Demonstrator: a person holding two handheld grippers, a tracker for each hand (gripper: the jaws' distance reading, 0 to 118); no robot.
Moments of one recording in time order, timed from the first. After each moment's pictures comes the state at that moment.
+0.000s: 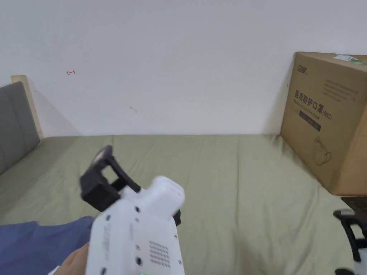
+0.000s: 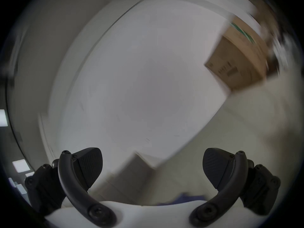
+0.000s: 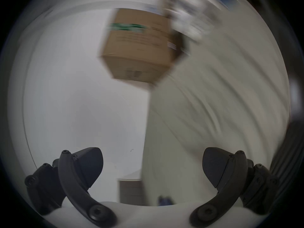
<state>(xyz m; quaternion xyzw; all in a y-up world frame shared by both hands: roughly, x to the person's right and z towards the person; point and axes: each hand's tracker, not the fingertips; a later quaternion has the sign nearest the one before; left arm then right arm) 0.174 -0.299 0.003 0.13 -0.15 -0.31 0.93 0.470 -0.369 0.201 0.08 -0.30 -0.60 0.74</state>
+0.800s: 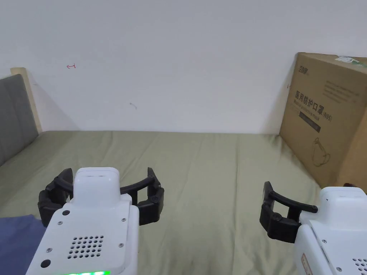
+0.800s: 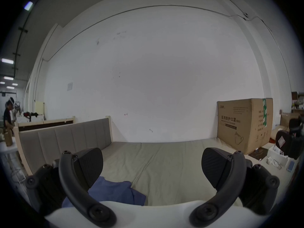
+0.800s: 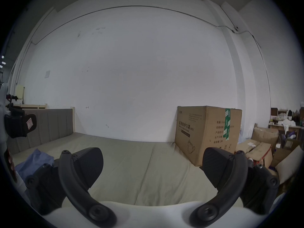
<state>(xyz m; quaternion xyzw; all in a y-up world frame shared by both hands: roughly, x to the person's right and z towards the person) 0.125 -0.295 -0.005 0.04 -0.20 -0.03 0.98 0.356 -0.311 0.148 0.01 -0.31 0.04 0.95</state>
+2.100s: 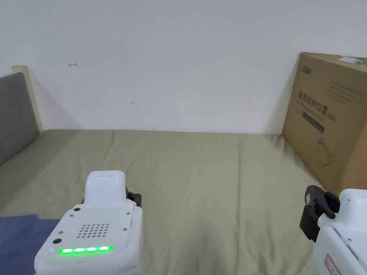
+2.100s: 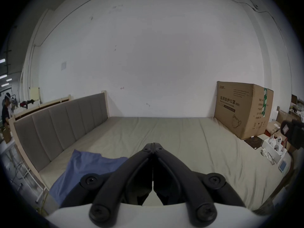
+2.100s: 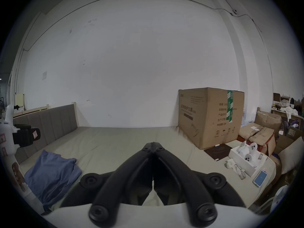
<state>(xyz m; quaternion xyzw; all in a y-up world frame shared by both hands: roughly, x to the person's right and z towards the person) 0.115 -0.300 -0.038 -0.10 -0.21 -0.03 0.97 0.362 -0.309 0.149 -0.05 -0.30 -0.01 0.95</state>
